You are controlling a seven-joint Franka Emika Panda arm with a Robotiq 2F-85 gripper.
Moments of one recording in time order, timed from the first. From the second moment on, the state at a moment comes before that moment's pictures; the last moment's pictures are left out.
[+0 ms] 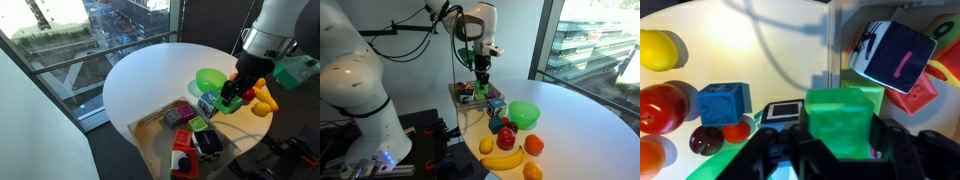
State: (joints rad) arm 0.11 -0.23 0.08 -2.58 0.15 2.33 0.16
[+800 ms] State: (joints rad) arm 0.18 -0.01 0.15 -2.45 0.26 2.34 0.15
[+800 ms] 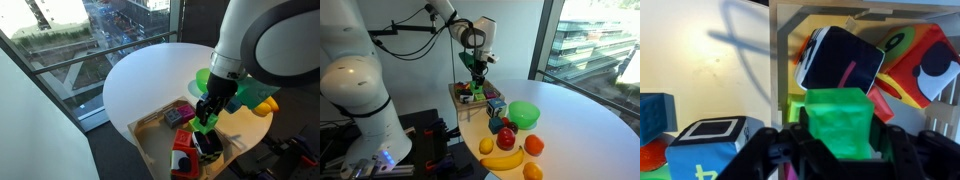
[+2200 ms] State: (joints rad) arm 0.19 0.11 0.18 -2.37 0.26 2.45 0.16
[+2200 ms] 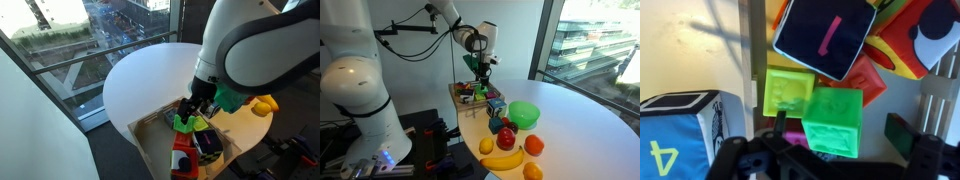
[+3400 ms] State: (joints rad) arm 0.07 -0.10 0.07 -2.38 0.03 2.06 0.31
